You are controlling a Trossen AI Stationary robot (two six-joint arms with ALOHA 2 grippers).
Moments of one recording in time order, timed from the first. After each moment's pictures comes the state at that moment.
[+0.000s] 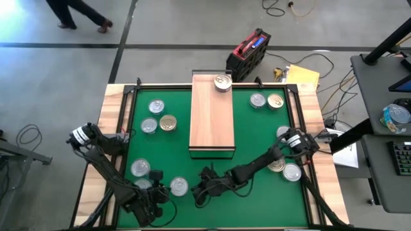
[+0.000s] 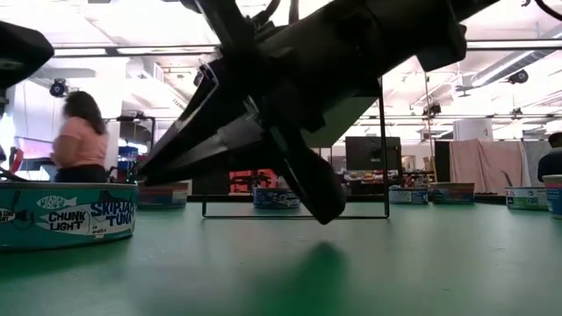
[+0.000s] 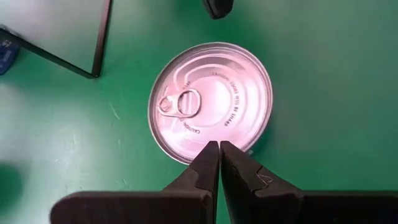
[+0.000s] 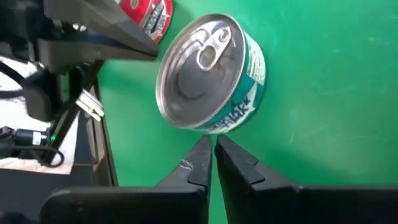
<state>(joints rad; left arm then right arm) -0.96 1.73 0.99 -0.62 -0.67 -0.79 0.43 2.20 1.36 0.28 0.25 1.17</state>
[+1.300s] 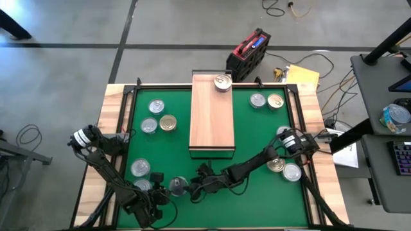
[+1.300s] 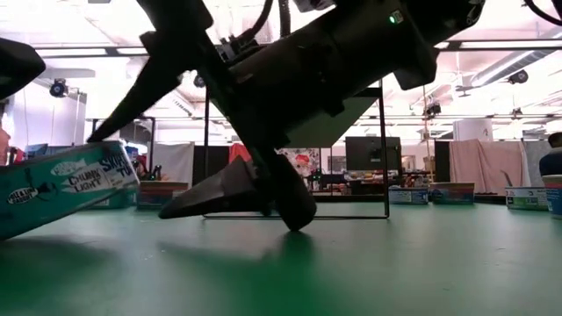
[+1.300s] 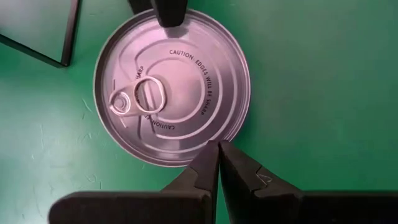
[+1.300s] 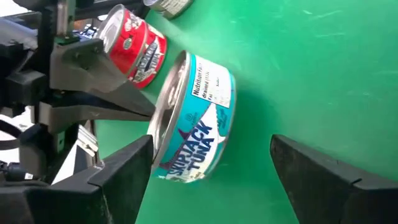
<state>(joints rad) -0.96 1.77 0.99 -0.58 -0.61 -0.80 0.39 2.27 1.41 0.35 0.32 1.15</state>
